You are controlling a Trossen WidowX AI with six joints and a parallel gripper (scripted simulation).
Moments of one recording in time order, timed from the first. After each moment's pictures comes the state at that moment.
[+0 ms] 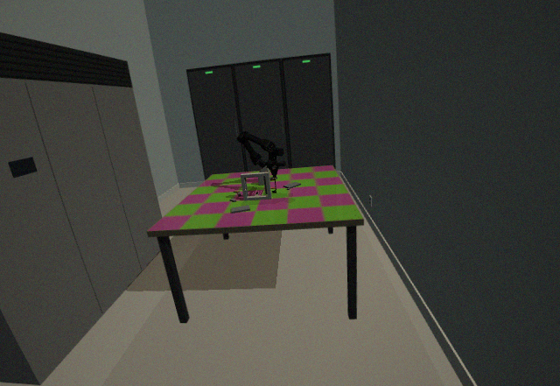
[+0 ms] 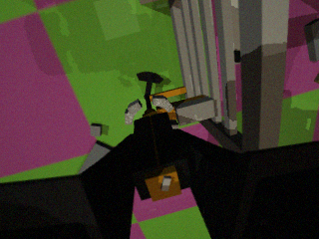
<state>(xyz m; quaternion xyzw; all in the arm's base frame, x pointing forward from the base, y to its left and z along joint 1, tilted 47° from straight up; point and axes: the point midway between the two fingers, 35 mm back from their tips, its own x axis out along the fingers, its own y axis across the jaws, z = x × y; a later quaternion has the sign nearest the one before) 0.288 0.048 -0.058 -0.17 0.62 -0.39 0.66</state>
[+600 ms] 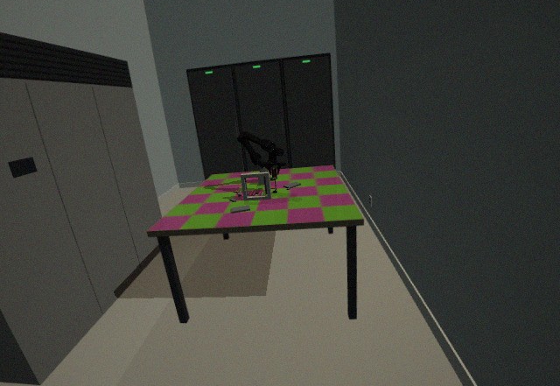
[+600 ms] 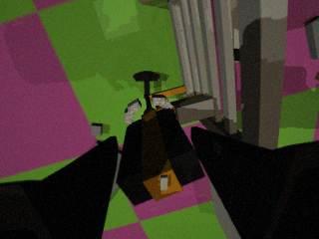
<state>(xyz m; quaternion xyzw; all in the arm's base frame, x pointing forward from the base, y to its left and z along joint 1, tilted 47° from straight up) 0.288 0.048 -0.058 -0.17 0.62 -0.39 0.66</state>
